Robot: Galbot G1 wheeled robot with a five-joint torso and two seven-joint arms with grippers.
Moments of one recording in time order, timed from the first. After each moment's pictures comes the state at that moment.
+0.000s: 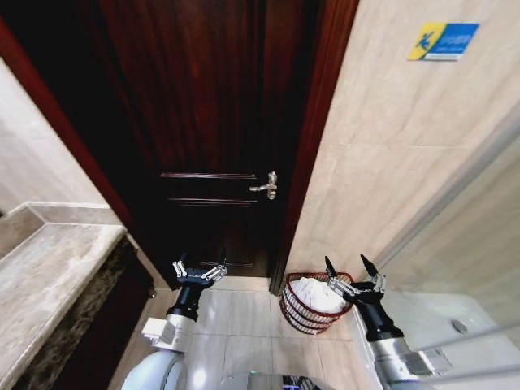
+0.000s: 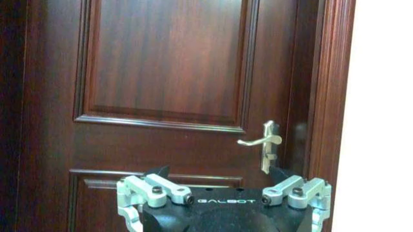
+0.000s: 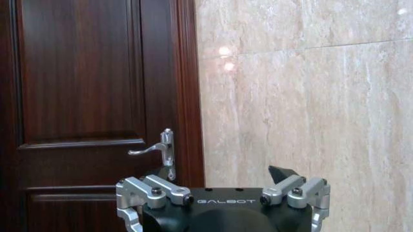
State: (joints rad) left arm 1.85 -1.61 -0.52 -2.42 -0.05 -0.02 0.14; right arm -1.94 1.53 0.69 2.43 0.24 0.11 -0.23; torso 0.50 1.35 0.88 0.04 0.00
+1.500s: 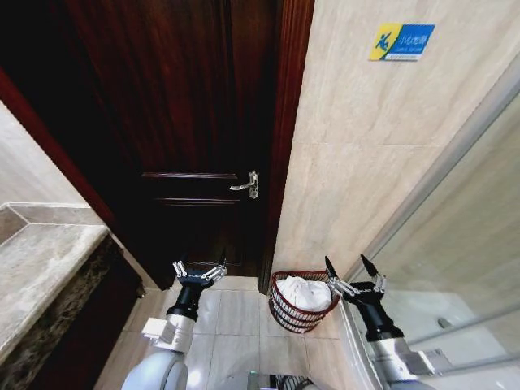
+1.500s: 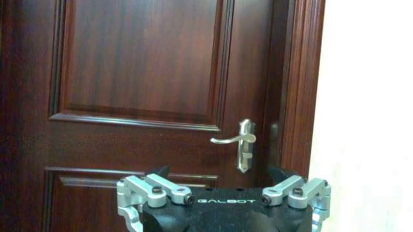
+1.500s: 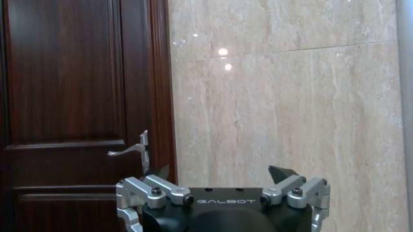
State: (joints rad) left arm 1.85 -1.61 -0.52 -2.42 -0.05 -0.02 0.14; right arm -1.94 1.53 0.69 2.43 0.24 0.11 -0.23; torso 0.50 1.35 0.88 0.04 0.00
